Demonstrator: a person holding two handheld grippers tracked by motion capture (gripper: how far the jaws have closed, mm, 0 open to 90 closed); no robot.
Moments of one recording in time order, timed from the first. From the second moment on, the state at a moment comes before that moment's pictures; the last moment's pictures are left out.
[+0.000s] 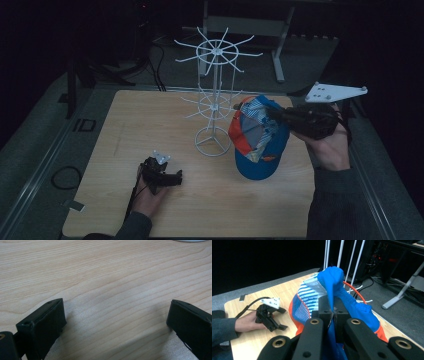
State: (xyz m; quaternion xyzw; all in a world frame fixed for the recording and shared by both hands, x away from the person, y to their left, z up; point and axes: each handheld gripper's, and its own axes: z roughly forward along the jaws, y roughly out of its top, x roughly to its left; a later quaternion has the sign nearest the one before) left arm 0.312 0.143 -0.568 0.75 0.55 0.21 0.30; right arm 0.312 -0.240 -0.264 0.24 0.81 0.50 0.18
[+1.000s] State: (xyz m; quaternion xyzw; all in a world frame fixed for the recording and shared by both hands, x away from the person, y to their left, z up) left arm 0.312 0.143 -0.568 0.75 0.55 0.21 0.30; right arm 0.308 -0.228 -0.251 0.21 0.80 0.52 0.19
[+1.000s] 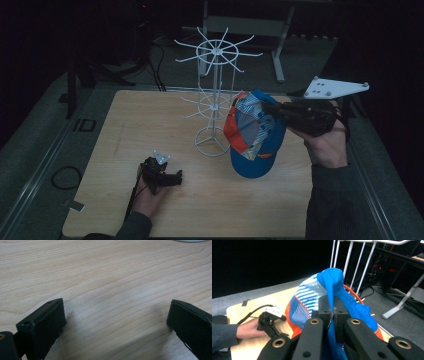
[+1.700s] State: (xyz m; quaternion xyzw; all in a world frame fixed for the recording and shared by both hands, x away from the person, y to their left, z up) left arm 0.312 0.143 -0.568 0.75 0.55 0.21 0.30; right arm 0.304 -0.224 -0.240 0.19 0.79 0.55 0.20
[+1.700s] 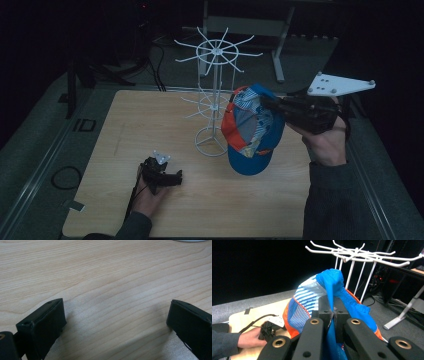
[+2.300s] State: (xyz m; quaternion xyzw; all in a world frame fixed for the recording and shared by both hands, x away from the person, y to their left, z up) left arm 0.312 0.143 -0.568 0.75 0.55 0.21 0.30; right arm 0.300 -0.227 -0.232 0.19 0.77 0.57 0.21
